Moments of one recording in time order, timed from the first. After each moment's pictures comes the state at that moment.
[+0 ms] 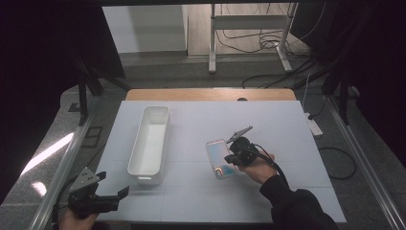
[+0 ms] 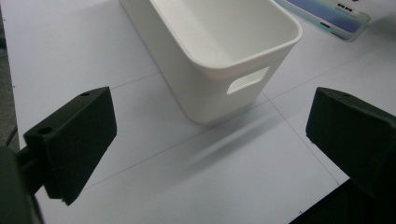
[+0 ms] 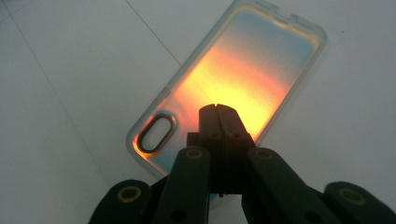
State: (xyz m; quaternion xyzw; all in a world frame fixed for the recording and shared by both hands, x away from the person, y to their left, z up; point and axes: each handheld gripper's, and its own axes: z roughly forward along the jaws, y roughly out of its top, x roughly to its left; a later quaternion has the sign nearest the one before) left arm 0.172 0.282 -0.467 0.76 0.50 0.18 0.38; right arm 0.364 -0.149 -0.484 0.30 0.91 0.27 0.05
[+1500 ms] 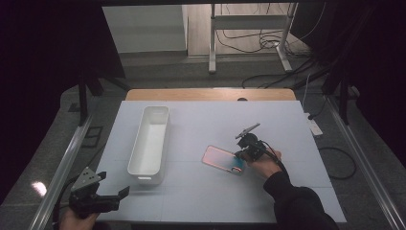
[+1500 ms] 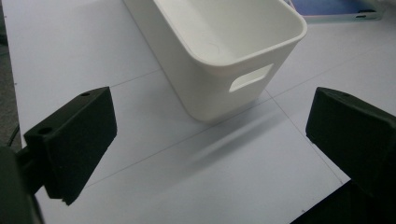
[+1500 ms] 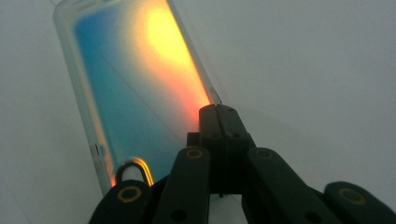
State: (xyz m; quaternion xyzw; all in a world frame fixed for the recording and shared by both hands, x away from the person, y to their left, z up) left arm 0.174 0.280 -0.467 0.76 0.50 0.18 0.38; right arm 0.393 -0.176 -0.503 0.35 0.90 0.24 0.07
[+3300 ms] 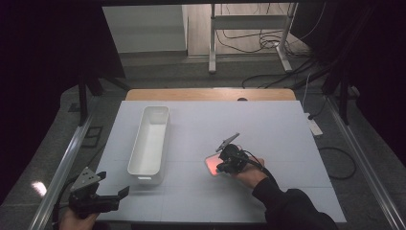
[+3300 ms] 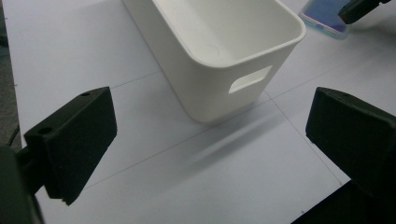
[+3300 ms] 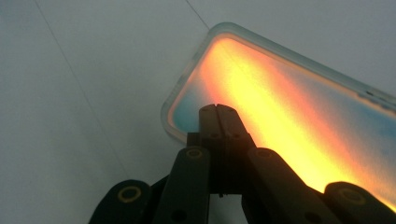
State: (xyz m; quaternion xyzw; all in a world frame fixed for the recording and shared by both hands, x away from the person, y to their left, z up) left arm 0.173 0.281 -0.467 0.76 0.50 0.19 0.38; right arm 0.352 -0.124 -0.502 0.27 0.93 0.24 0.02
